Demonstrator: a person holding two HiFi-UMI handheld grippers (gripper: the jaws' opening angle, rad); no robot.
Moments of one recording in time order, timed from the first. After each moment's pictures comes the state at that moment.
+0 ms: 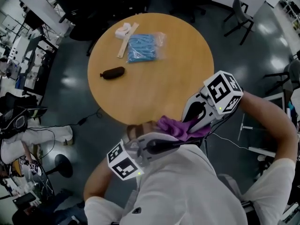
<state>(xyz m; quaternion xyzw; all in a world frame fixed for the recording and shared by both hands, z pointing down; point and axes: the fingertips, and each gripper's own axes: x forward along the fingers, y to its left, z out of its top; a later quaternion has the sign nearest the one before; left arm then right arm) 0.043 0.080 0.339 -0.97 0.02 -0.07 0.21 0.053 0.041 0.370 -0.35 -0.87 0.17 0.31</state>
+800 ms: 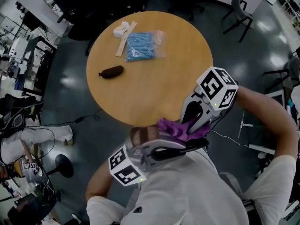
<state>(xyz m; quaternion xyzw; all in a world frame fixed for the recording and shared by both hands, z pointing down) 0.056 0.097 0.321 -0.97 -0.01 -0.06 0.24 0.051 0.046 0.372 -0.39 -0.84 0.20 0.32</state>
